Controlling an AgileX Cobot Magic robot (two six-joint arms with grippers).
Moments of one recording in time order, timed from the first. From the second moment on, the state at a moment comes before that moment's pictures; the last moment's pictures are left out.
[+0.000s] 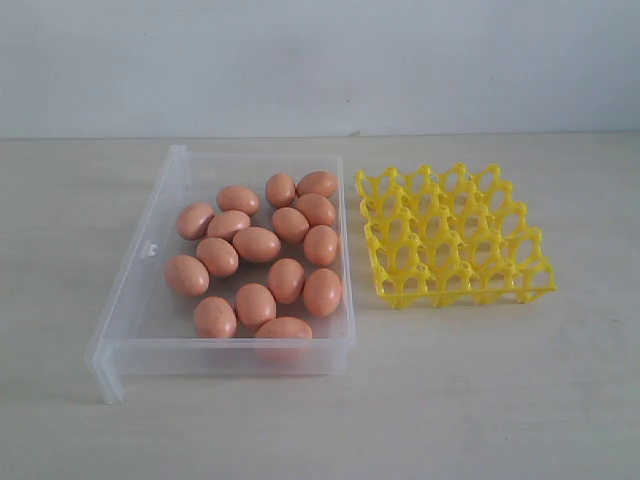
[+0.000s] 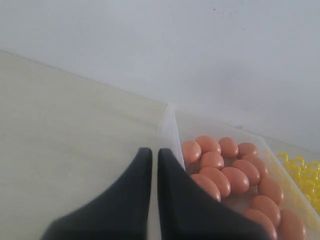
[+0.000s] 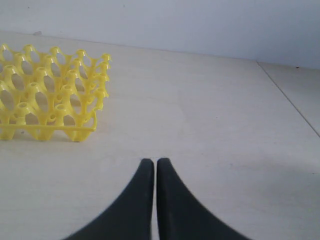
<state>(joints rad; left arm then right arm) -0.03 0.00 0.00 0.03 0.20 -0.36 -0.04 0.00 0.01 -0.50 0.39 0.38</state>
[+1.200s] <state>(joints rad) -0.03 0.07 -0.05 0.77 -0.77 -1.05 -0.04 0.00 0.01 -0.50 0.39 0.38</state>
